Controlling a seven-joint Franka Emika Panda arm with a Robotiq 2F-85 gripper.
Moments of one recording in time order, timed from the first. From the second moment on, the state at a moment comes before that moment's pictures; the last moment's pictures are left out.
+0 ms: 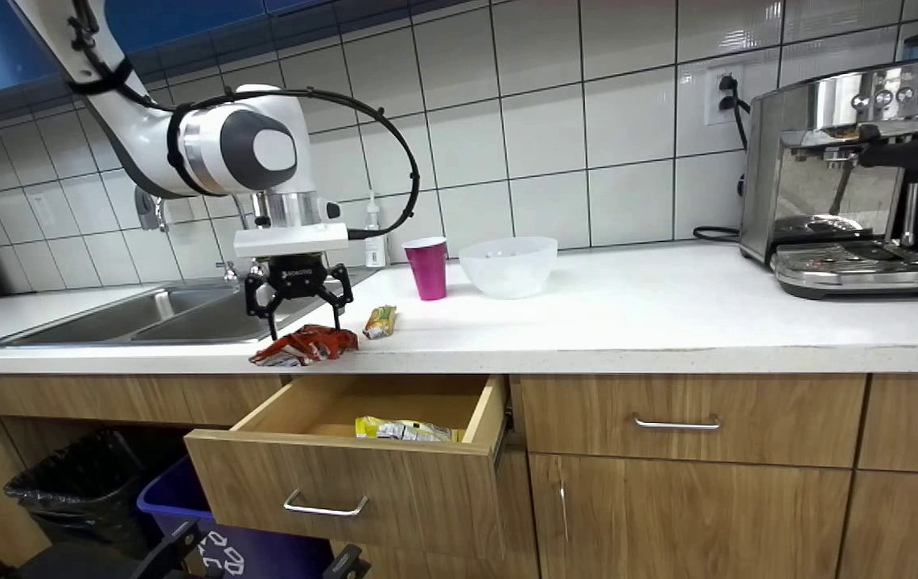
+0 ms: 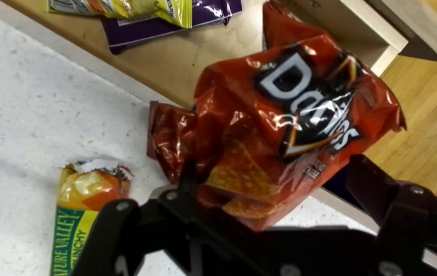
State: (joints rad) arm 0.02 0.14 0.16 -2.39 0.12 2.53 -0.62
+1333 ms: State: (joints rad) arm 0.02 0.05 0.11 -2.40 0.12 2.41 -0.63
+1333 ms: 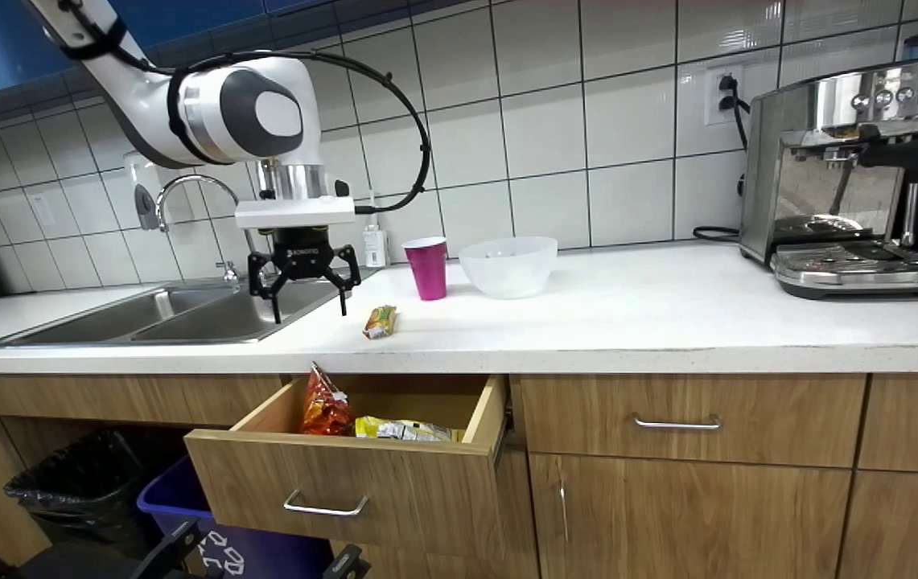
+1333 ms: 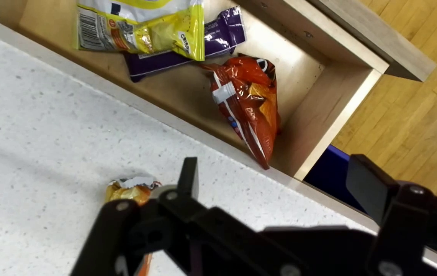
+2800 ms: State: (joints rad) arm 0.03 -0.05 0.11 -2.49 0.14 2.40 -0.40
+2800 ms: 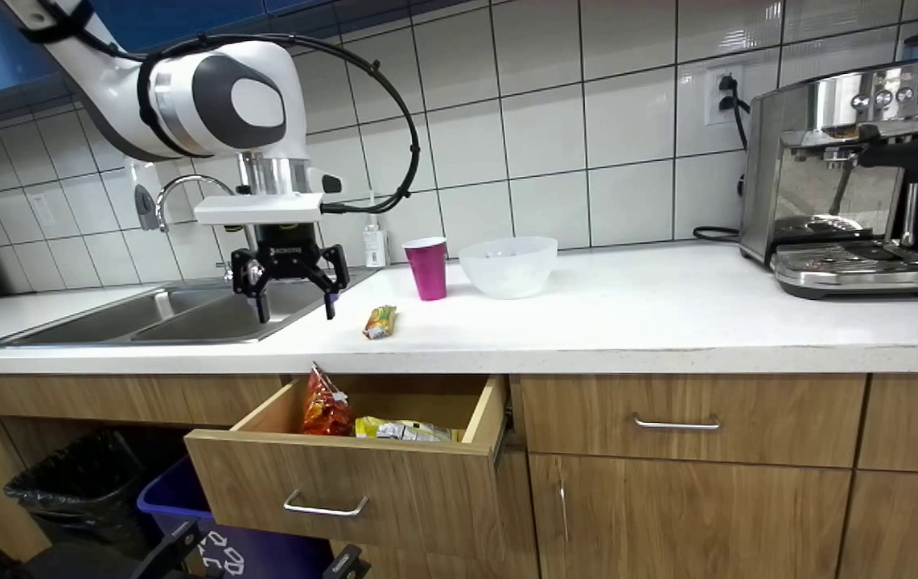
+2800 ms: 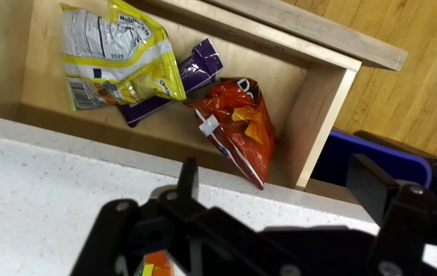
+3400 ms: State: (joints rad) arm 0.03 -0.14 0.07 -2.58 0.11 2.38 -0.32
